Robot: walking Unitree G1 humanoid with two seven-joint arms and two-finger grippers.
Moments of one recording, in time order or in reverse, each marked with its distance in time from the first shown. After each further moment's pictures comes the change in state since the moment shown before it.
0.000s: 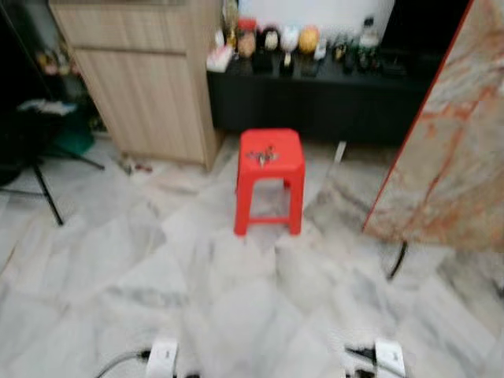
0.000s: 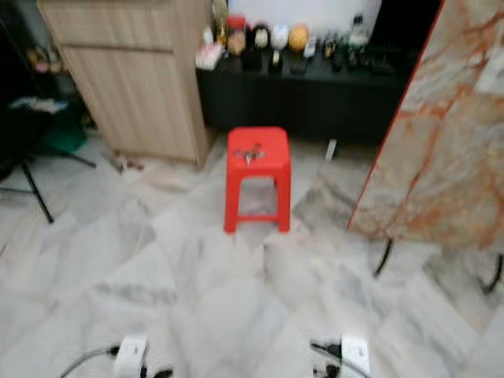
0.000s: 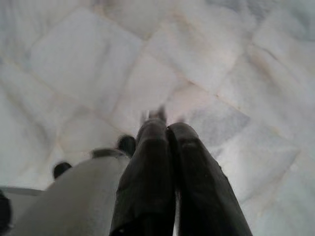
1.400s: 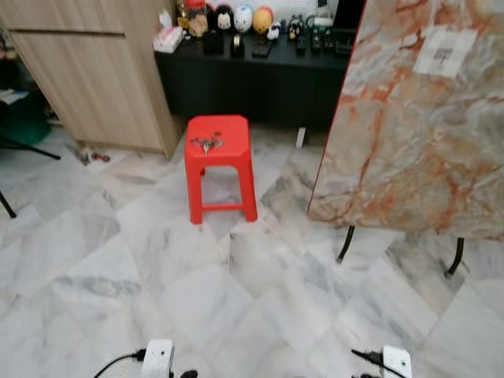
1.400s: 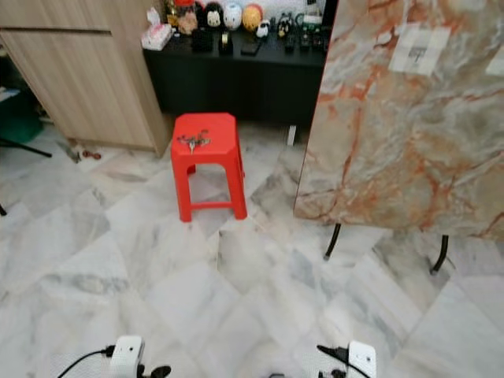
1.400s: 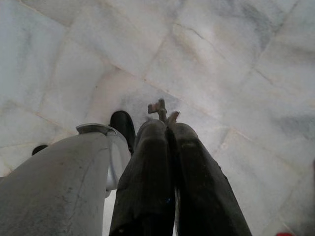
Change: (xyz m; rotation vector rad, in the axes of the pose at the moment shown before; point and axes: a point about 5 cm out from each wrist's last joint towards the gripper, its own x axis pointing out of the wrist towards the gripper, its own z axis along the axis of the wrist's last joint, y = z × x) left arm 0.004 -0.006 0.013 -0.042 -0.054 -0.022; right arm -0.004 -0.019 -0.004 0.053 -0.001 -0.068
